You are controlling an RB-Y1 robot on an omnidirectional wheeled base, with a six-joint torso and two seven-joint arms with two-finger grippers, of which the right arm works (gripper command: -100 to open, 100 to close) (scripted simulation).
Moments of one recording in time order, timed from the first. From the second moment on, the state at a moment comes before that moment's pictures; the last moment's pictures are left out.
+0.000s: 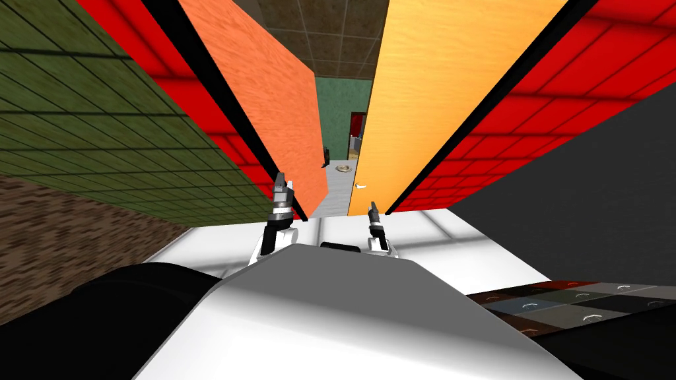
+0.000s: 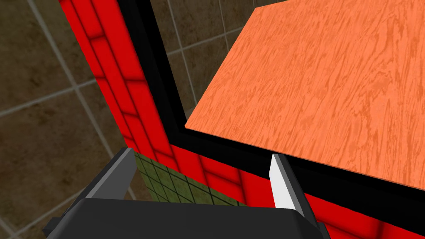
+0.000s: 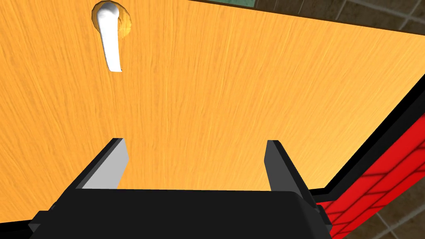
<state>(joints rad) 0.10 -0.07 0.07 -1.21 -0.02 -0.70 0.07</state>
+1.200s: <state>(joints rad) -0.01 -0.02 0.08 -0.92 -0.01 -0.74 0.05</state>
